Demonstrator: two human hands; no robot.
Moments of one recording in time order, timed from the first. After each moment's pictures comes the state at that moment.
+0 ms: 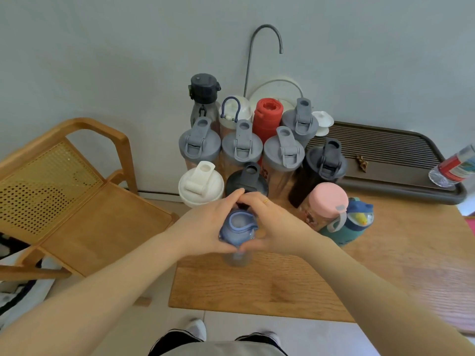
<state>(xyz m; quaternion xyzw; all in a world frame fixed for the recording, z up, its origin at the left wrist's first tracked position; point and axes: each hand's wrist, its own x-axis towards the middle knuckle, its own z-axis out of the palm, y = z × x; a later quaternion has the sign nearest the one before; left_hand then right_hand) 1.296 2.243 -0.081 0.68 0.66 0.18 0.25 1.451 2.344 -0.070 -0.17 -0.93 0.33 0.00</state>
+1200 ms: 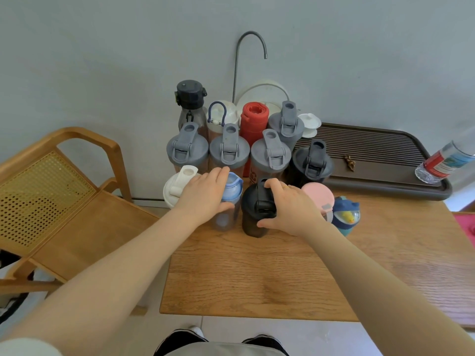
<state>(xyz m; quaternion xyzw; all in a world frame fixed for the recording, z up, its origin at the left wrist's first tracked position) 1.292 2.299 -0.077 0.65 0.76 0.05 0.02 1.471 2.383 -0.066 -0.35 -0.93 0.12 -0.02</state>
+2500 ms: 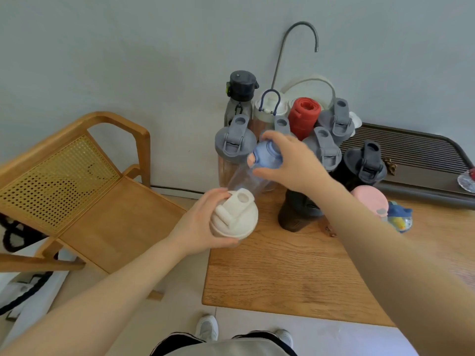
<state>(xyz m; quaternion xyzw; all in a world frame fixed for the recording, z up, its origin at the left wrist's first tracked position) 1.225 2.199 -0.127 0.59 0.67 0.37 0.26 1.358 2.370 -0.025 -0.31 -0.92 0.21 0.10</state>
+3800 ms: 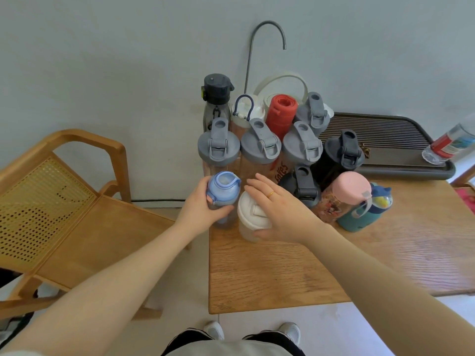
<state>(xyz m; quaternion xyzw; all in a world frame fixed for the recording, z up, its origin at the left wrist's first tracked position) 1.209 2.243 -0.132 0.50 0.69 0.44 0.29 1.395 2.324 -0.089 -0.22 -0.97 0.09 -0.02</state>
